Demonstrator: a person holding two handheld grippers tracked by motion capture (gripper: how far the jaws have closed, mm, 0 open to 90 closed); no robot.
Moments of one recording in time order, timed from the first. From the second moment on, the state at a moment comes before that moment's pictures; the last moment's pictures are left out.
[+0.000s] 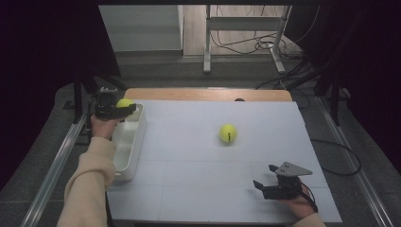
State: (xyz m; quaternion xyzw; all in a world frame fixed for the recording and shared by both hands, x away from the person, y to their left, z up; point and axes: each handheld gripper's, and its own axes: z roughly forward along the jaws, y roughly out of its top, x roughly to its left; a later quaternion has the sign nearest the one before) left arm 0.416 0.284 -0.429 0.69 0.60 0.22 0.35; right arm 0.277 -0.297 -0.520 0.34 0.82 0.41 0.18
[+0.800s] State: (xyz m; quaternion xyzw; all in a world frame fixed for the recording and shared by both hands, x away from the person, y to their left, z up) left arm 0.423 0.275 -0.443 0.73 0.59 0.20 0.27; right arm 0.277 -0.296 -0.520 0.34 0.82 0.41 0.18
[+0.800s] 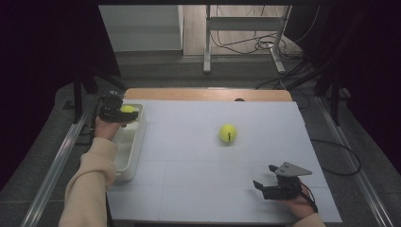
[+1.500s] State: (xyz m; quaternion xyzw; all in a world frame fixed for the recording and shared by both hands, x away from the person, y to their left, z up) left arm 0.417 0.279 -0.437 0.72 0.59 0.22 0.28; right arm 0.277 -0.296 -0.521 0.34 0.83 0.41 0.18
